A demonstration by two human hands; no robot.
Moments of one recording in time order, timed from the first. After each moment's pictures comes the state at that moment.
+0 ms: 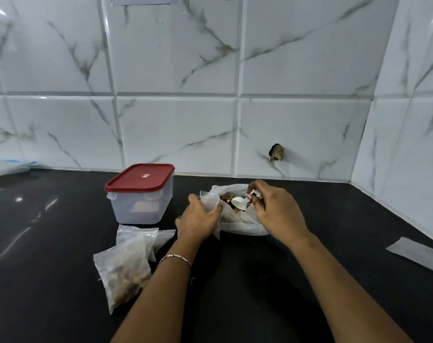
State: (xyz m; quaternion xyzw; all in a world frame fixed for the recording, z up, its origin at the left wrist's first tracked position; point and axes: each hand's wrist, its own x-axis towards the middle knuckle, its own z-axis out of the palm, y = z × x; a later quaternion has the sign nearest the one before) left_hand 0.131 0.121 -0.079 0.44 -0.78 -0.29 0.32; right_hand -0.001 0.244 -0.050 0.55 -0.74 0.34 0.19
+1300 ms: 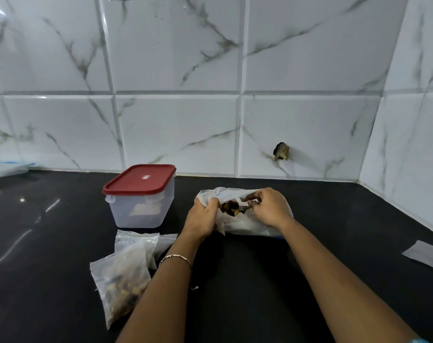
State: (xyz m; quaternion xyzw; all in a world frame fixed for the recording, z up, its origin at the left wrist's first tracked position) left_hand 0.121 0.097 -0.084 0.39 -0.72 -0.47 0.34; right_hand -0.033 0.185 -0.063 0.49 -0.81 0.32 0.01
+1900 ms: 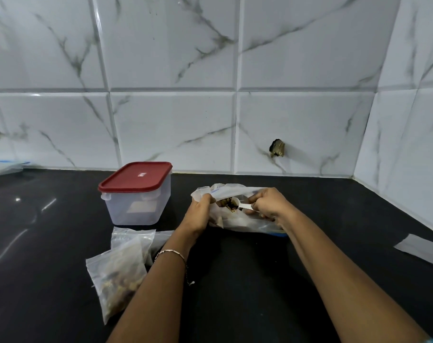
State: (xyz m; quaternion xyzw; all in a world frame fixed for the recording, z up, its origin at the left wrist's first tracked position) left_hand 0.122 0.102 -0.082 0.35 -0.66 -0.58 0.32; right_hand -0.034 0.194 -0.053 0.37 -0.80 0.42 -0.22
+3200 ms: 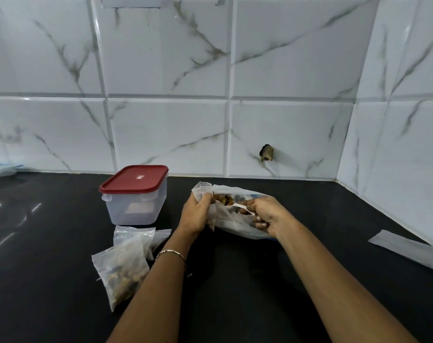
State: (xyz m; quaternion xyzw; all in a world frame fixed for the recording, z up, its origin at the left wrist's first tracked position) left_hand 0.129 0.121 -0.072 0.30 -0.68 -0.54 0.39; right_hand -0.006 0.225 -0.051 0.25 -0.70 0.58 -0.34
